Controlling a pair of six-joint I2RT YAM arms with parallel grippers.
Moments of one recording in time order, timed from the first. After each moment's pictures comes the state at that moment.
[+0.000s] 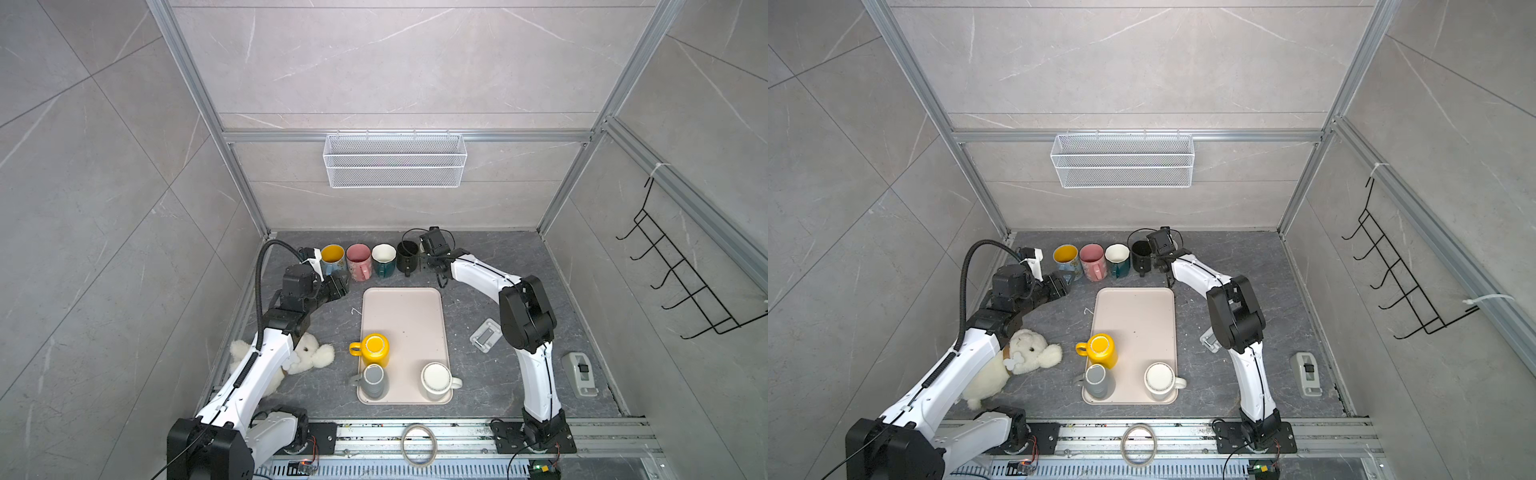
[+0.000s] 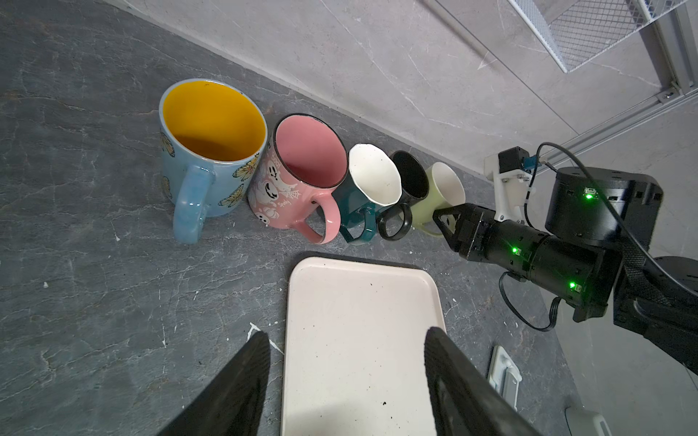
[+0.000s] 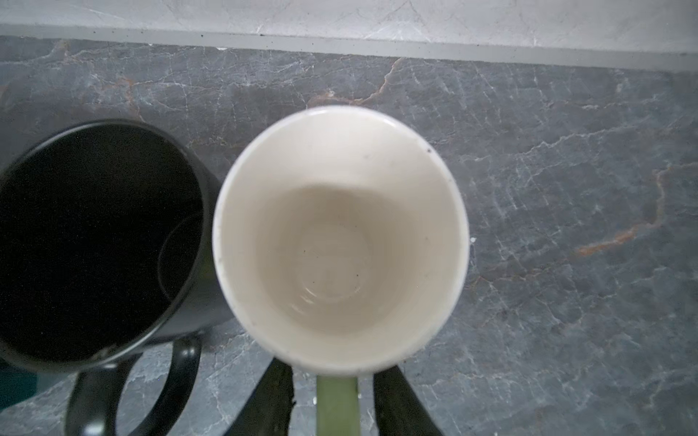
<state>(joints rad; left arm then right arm) -0.22 1.09 0.83 -0.20 0.22 -0.52 0.49 2.18 1.74 -0.42 0.33 0.33</state>
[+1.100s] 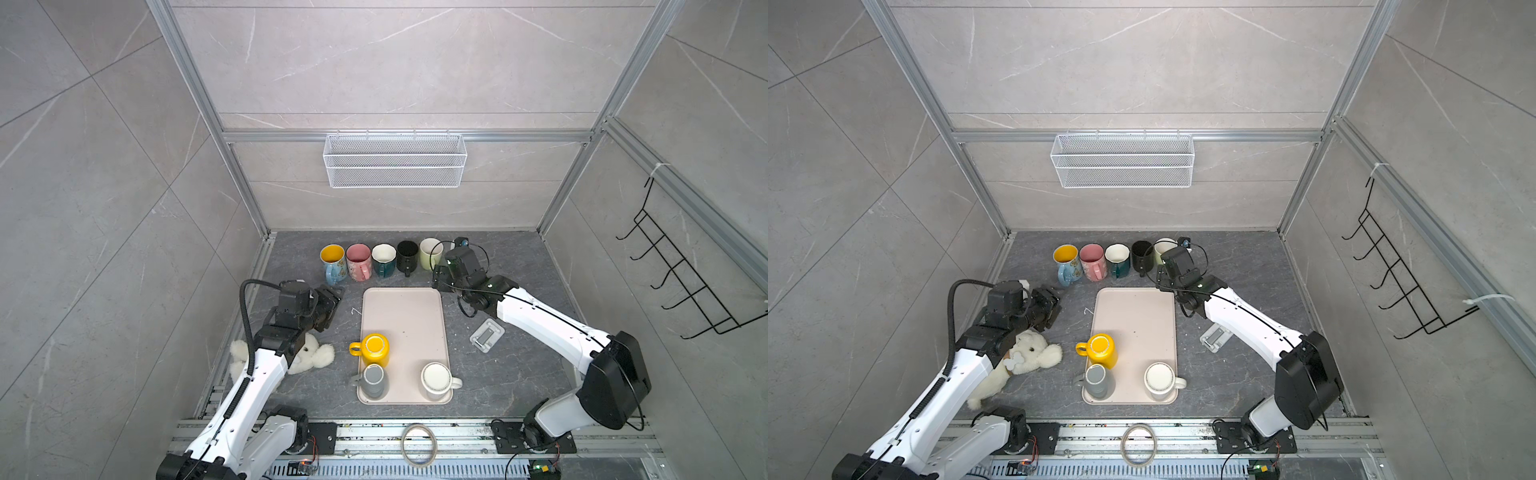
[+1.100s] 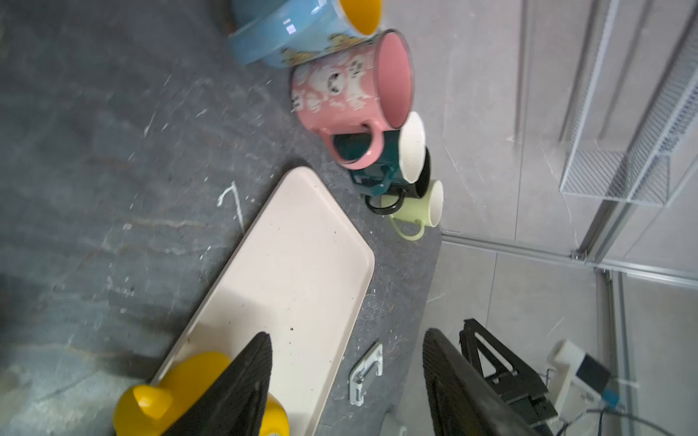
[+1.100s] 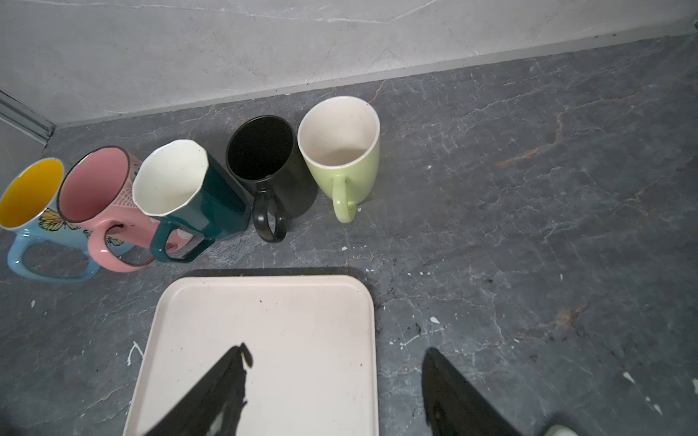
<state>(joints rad) -0.22 0.93 0.69 -0.37 0.25 -1.28 0.61 1.51 1.21 -0.41 0.33 0.52</state>
